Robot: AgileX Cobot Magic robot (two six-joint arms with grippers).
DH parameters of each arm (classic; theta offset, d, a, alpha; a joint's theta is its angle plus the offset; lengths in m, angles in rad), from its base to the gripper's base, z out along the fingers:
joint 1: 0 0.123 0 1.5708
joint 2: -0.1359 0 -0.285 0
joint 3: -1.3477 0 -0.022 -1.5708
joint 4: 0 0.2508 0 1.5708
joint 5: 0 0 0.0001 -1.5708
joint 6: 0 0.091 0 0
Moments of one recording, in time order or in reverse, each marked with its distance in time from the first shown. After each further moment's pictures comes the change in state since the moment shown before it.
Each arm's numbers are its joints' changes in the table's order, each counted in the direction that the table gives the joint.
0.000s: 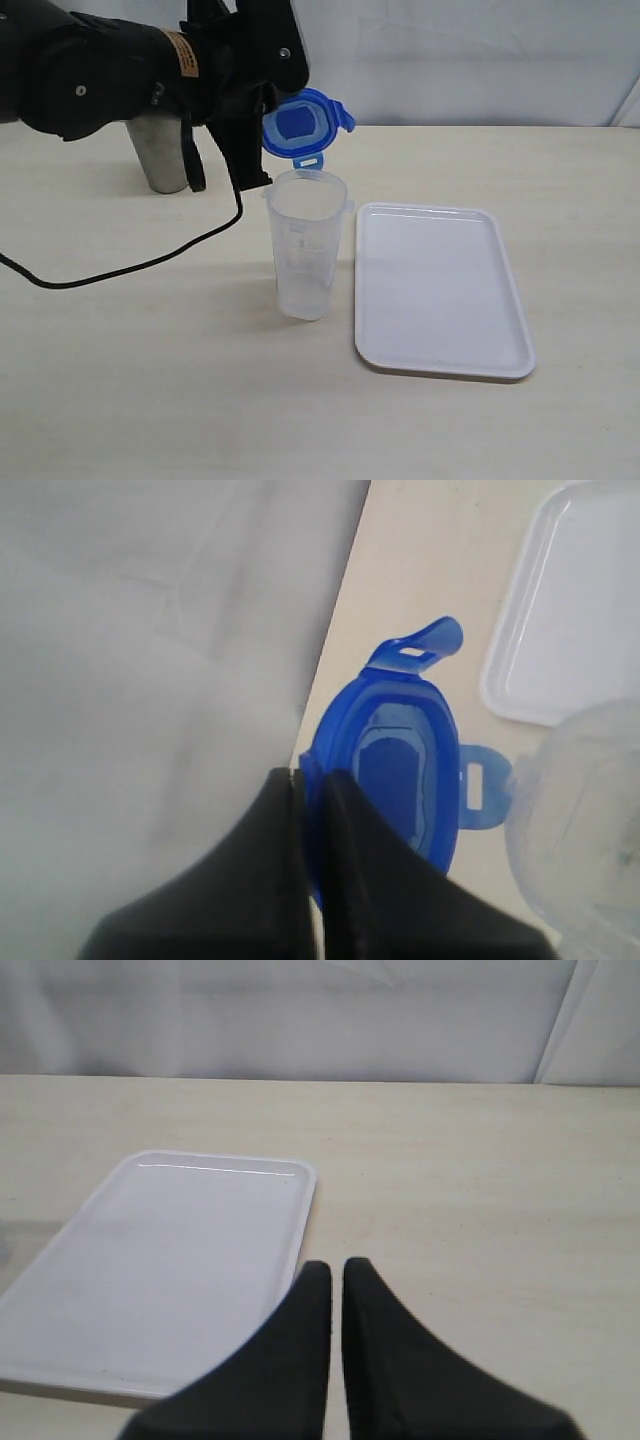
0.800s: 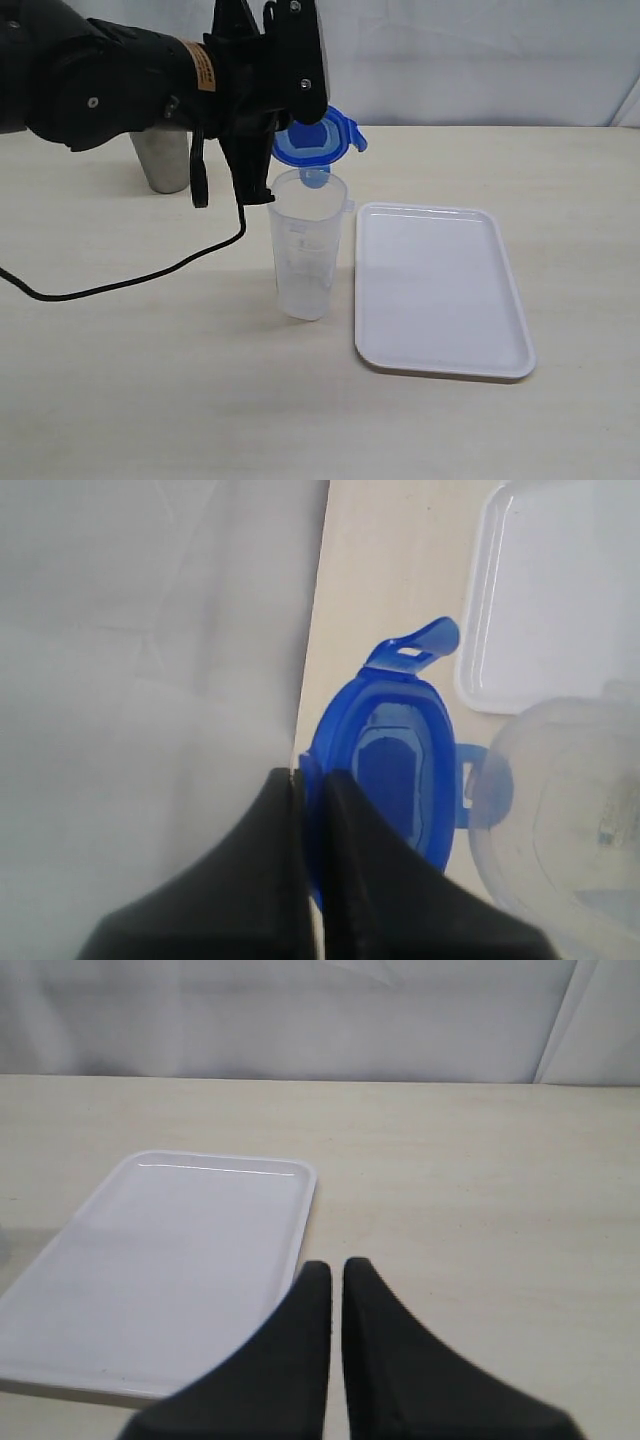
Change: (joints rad) left arm -0.039 0.004 0.000 0.041 -0.035 0.075; right arm 0.000 0.000 0.000 0.000 0.000 0.000
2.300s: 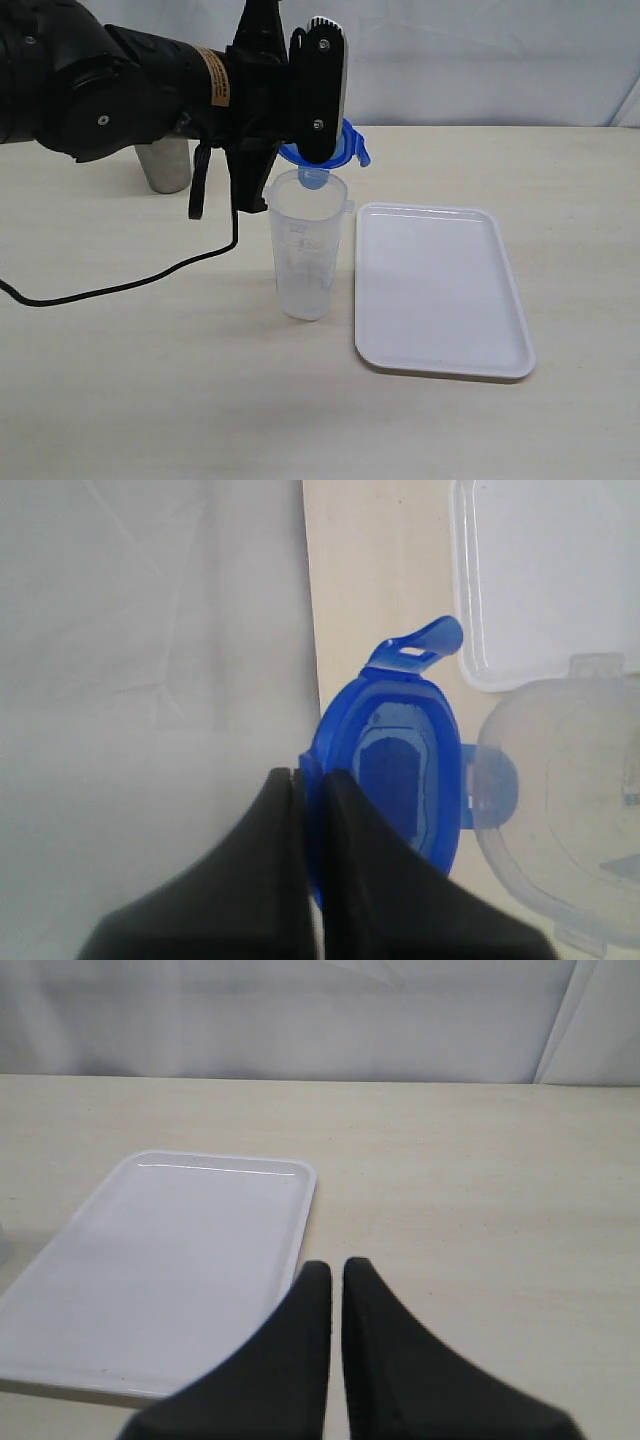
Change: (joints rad) left arm -0.039 0.002 0.000 0.138 -0.009 0.083; right arm 0.000 0.000 0.000 0.000 0.000 0.000
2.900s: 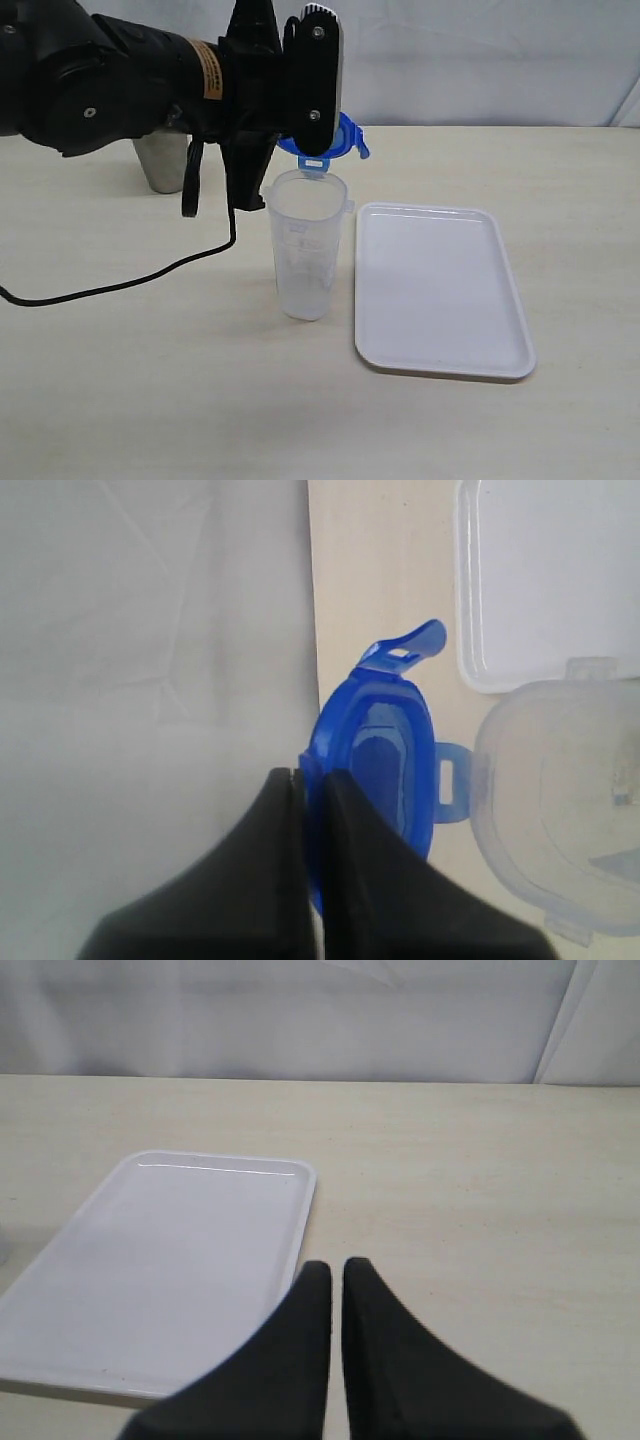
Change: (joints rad) left arm -0.013 0.024 0.000 -0.003 -0.027 -0.023; right arm 0.000 0.000 0.000 0.000 0.000 0.000
